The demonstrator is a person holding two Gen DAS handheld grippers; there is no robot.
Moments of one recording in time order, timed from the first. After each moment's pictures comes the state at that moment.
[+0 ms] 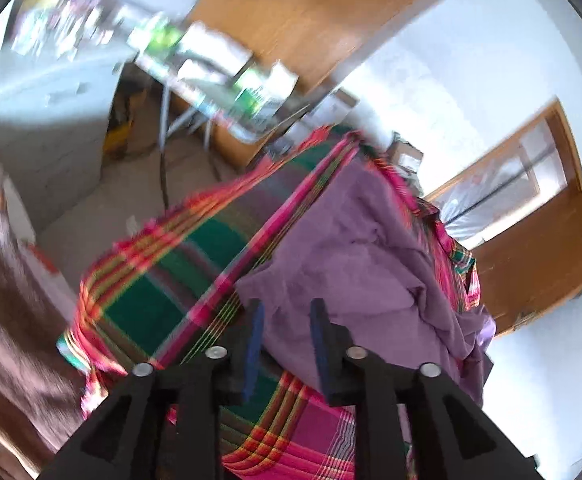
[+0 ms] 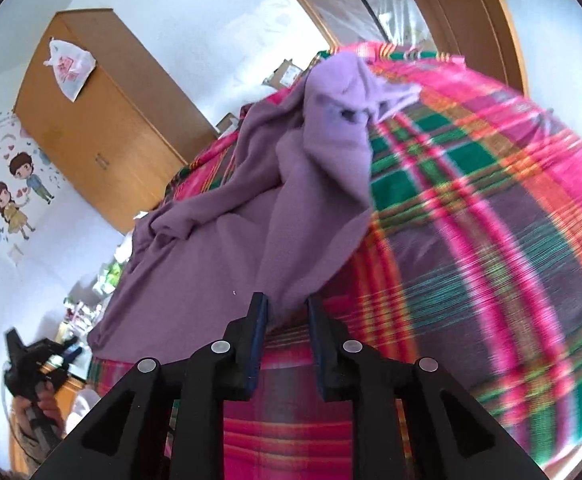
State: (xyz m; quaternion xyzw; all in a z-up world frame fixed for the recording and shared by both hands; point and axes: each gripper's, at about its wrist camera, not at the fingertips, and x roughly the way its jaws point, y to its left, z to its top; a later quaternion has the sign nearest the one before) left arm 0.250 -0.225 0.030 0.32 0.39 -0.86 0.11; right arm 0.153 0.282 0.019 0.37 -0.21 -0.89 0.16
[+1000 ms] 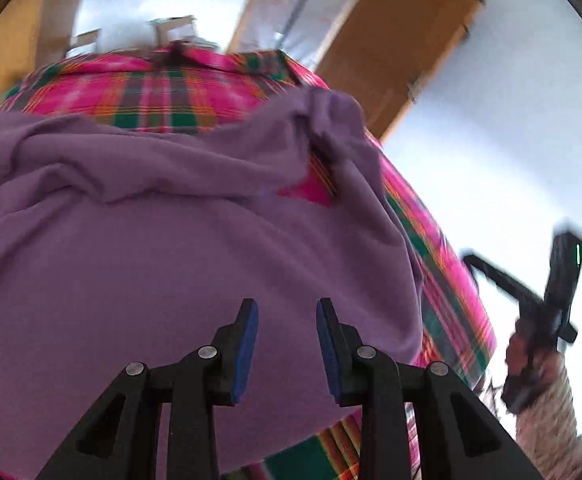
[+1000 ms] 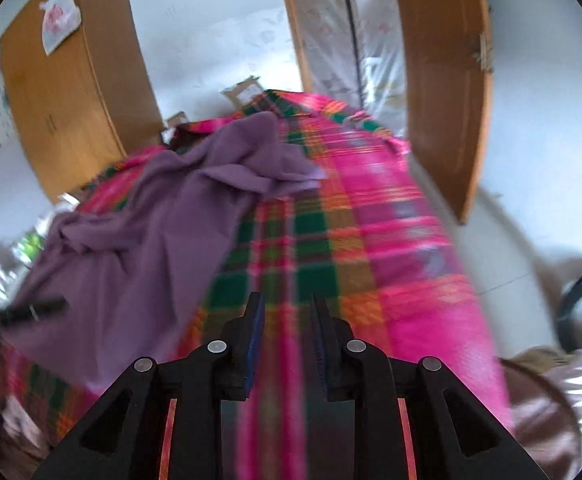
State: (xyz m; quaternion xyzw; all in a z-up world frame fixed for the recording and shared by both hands) left arm 0.100 0.070 0.016 0.44 0.11 -0.86 -0.22; right arm 0.095 0.356 0.049 0.35 -0.08 -0.93 0.10
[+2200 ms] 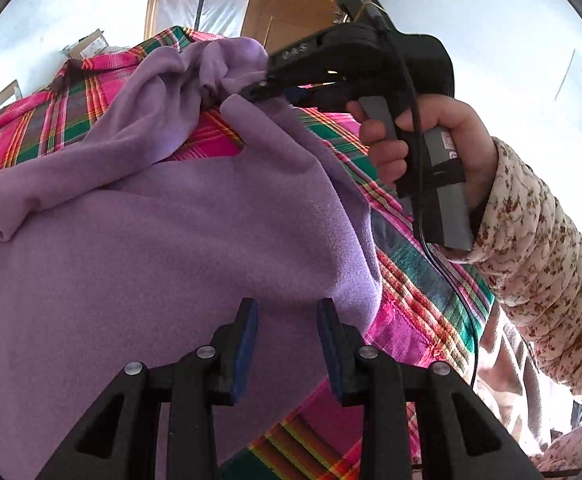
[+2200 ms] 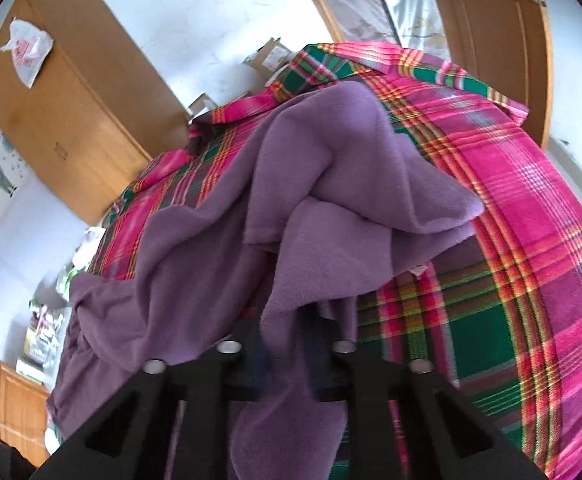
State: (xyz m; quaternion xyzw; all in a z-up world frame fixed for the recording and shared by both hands) left arm 0.107 0.148 -0.003 0.46 -0.02 -0.83 -0.30; right arm -0.062 0.282 0.038 0.43 -0.17 -0.88 0.14
